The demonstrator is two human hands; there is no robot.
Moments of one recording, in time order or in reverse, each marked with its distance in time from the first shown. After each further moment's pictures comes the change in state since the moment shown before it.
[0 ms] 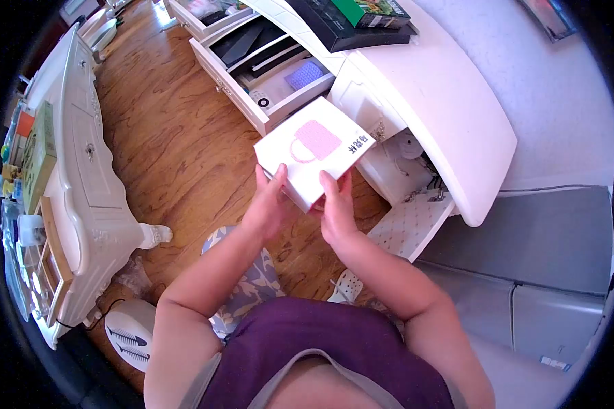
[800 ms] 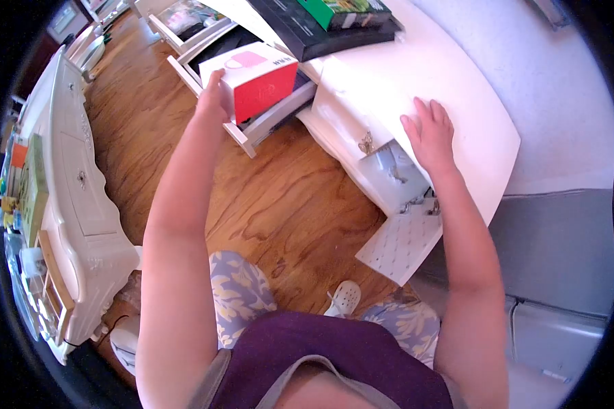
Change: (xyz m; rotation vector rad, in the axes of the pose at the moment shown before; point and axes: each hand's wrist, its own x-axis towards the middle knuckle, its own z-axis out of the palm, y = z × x) left_hand 0.231 0.156 -0.041 -0.056 0.381 0.167; right_hand 0.138 -0.198 -0.111 -1.912 0.234 -0.909
